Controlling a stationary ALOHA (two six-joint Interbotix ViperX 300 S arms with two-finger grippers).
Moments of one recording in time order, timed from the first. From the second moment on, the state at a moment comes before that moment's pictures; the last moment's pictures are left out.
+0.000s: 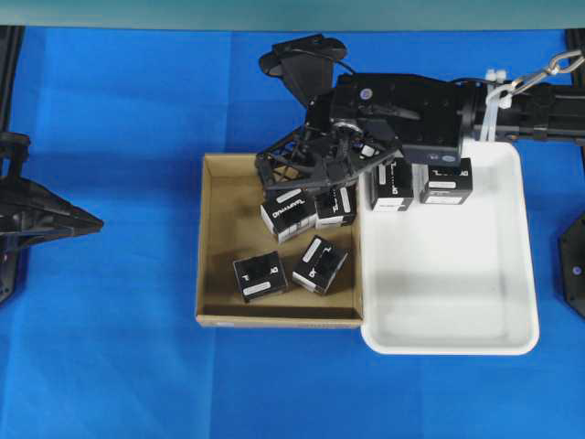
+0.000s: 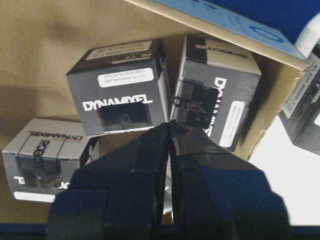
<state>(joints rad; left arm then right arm) -0.04 -1.03 1.07 0.01 0.27 -0.06 -0.19 0.26 0.04 0.02 1.09 1.01</state>
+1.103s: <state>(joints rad) -0.05 -1.07 1.08 0.01 0.39 -0.06 -0.21 0.30 0.03 -0.02 1.14 1.13</state>
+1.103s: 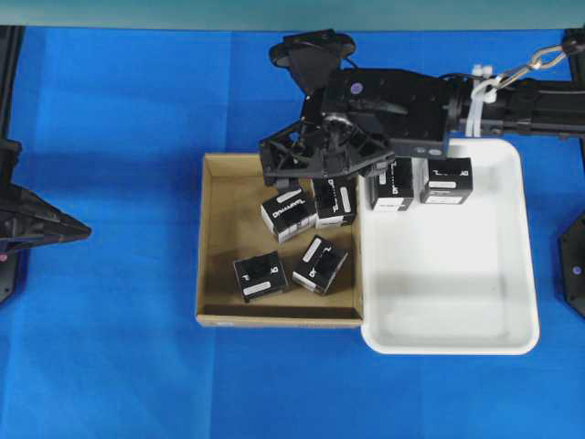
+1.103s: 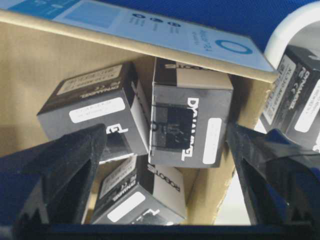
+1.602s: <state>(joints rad) -0.05 -1.07 1.08 0.01 0.39 -0.06 -0.17 0.35 0.03 -0.14 1.17 1.24</state>
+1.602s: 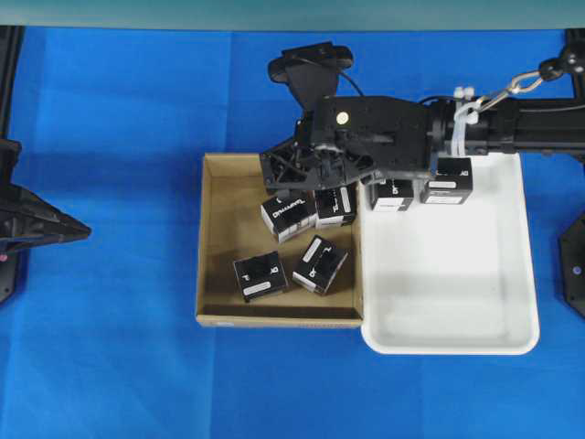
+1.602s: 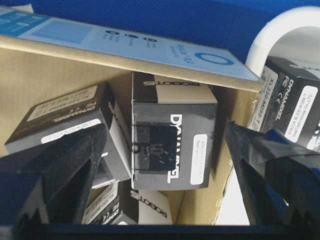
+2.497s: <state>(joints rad) -0.05 -1.09 1.08 0.01 0.40 -0.06 -0.15 0.37 0.05 -0.15 1.05 1.39</state>
